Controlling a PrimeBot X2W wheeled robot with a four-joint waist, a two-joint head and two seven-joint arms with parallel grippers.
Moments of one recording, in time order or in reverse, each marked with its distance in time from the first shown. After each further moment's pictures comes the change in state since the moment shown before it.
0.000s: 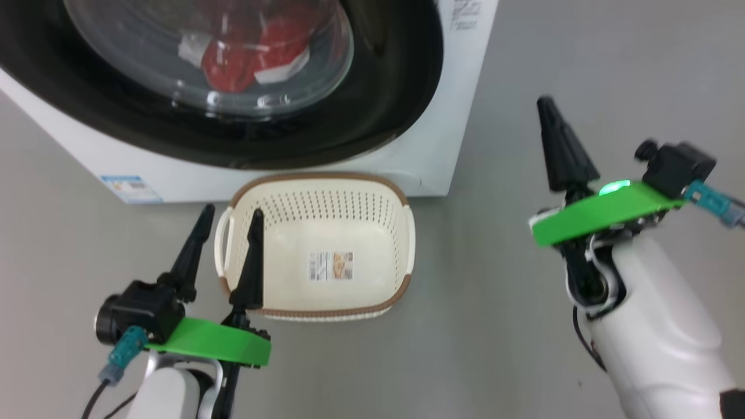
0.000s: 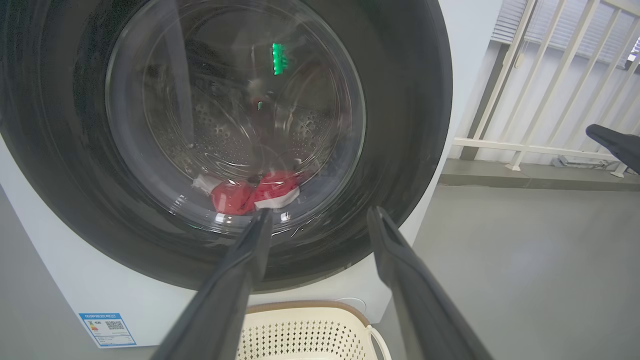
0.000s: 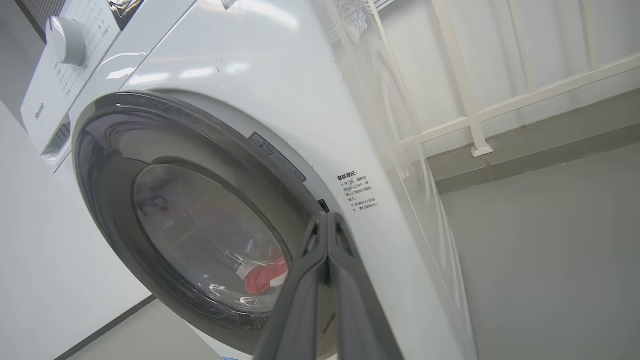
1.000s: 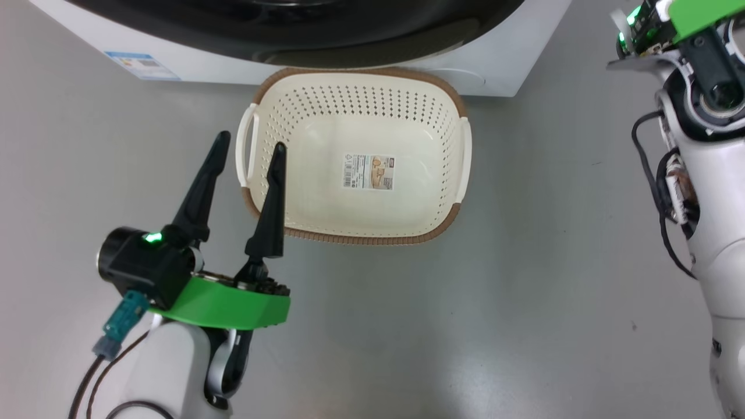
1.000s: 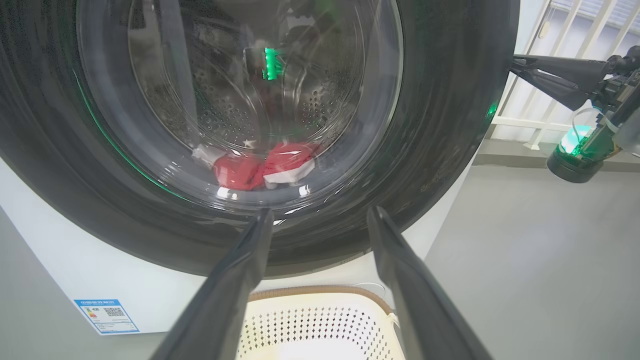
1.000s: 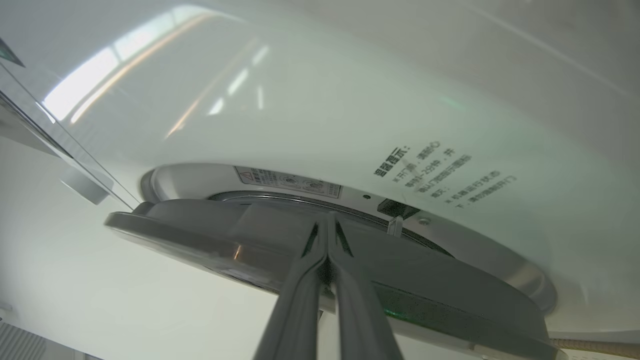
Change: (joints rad) left arm -0.121 -0.005 -0.056 -0.113 0.002 0.000 -0.001; right arm -0.418 -0.109 -0.026 -0.016 0.814 0.000 0.450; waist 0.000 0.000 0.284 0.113
